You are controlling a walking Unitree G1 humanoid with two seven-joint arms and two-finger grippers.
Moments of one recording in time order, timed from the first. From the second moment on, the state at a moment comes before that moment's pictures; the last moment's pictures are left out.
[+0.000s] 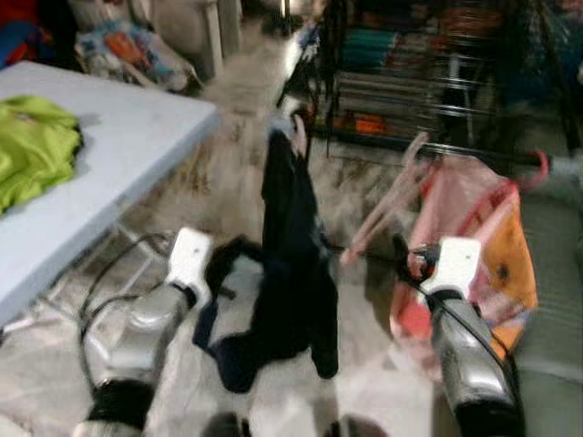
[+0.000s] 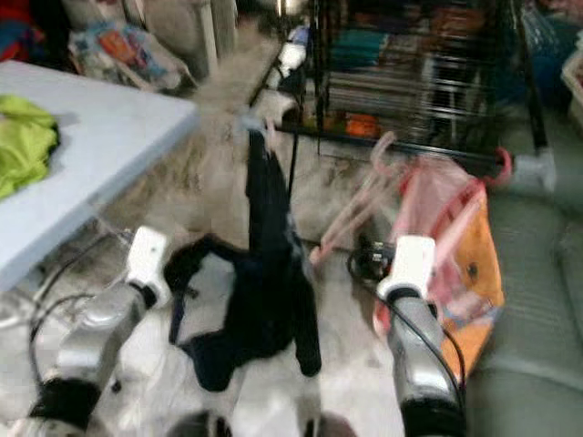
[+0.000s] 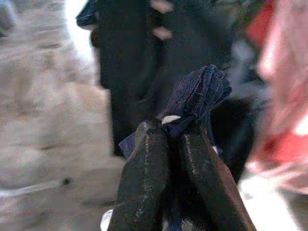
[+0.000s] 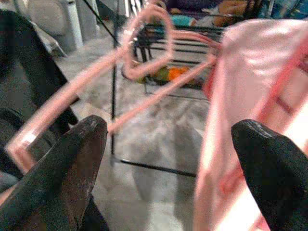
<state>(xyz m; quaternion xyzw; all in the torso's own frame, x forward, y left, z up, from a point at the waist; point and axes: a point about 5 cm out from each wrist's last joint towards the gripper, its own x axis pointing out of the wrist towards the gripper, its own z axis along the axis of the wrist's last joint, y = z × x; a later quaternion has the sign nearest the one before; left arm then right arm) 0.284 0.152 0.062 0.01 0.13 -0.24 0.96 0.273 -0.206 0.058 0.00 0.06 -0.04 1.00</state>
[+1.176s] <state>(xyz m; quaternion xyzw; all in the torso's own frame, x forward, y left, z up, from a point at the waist) 0.292 0.157 0.071 0.03 0.11 -0.23 0.97 0.291 -0.189 0.072 0.00 0.04 0.00 1.00</state>
